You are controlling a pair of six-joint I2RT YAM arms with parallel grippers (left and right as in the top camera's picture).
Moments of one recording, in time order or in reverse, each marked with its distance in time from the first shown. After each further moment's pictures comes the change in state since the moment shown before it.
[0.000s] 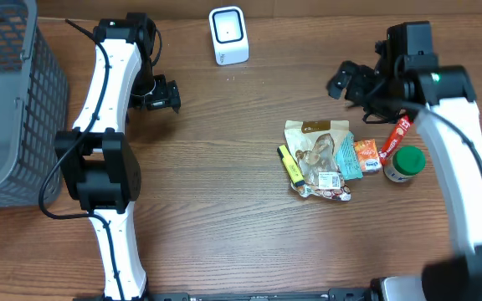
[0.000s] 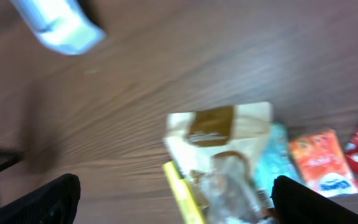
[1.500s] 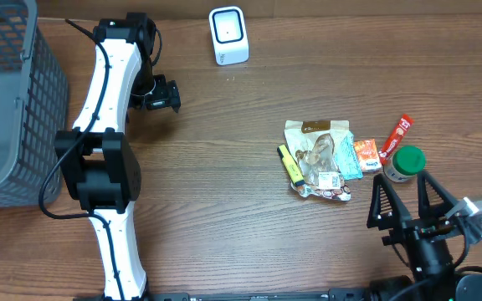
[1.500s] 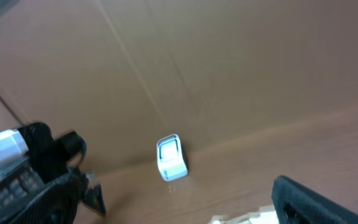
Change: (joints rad) left arm 0.000 0.000 0.000 0.003 -0.002 0.000; right arm 0.042 -1.517 -1.075 0.705 0.157 0.000
